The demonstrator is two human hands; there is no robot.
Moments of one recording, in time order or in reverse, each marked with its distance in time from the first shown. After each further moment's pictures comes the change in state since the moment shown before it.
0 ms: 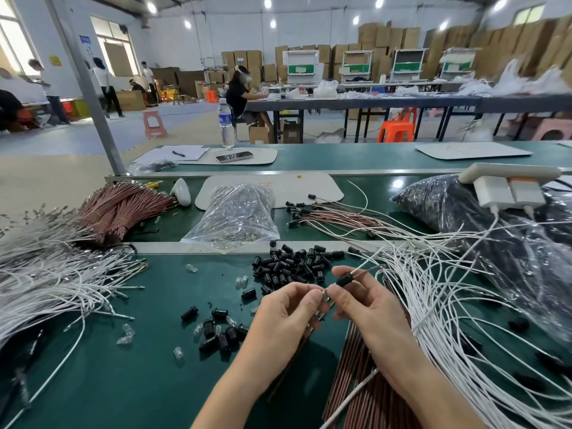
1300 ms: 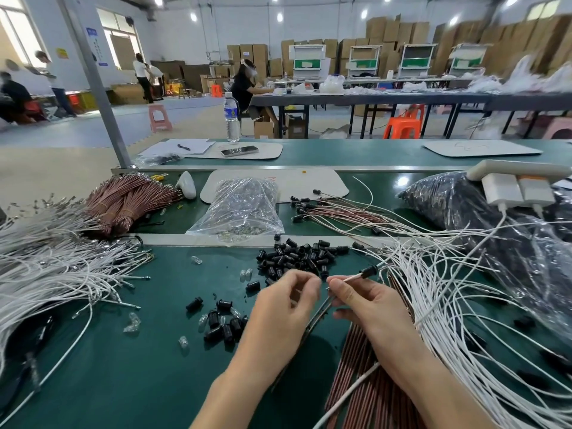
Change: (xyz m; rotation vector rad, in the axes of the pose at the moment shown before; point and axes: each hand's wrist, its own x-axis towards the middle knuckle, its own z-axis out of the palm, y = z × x) left_hand -0.003 -0.001 -0.004 0.361 0.151 0.162; right_hand 0.003 0.003 0.003 0.120 -0.031 0.111
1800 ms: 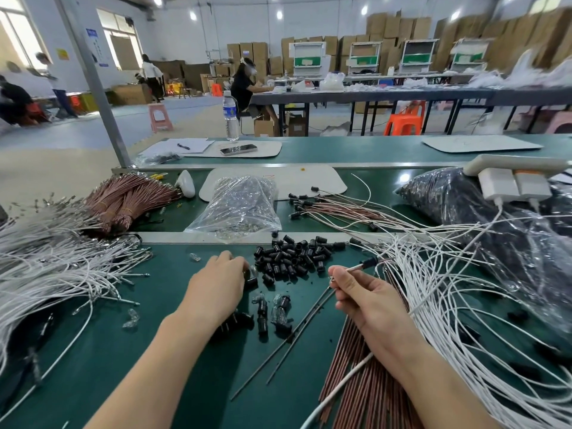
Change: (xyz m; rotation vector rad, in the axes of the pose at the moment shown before) left_hand 0.048 -0.040 -0.069 1.053 -0.200 -0.231; right_hand 0.003 -0.003 -0.004 0.263 0.031 0.156
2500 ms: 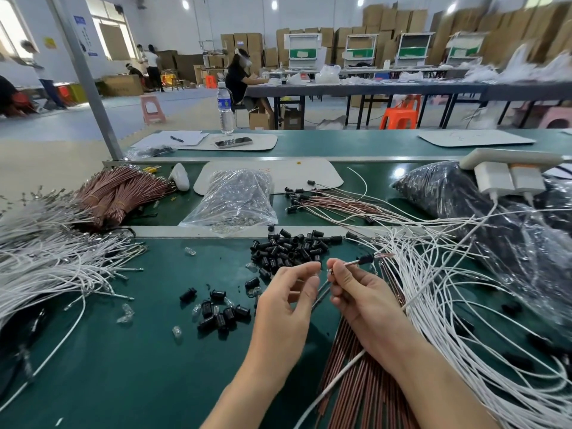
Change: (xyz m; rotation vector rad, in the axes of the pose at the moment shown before) left_hand -0.068 0.096 0.025 -1.255 0.279 0.191; right_hand 0.004 0.007 0.003 0.107 -0.046 0.000
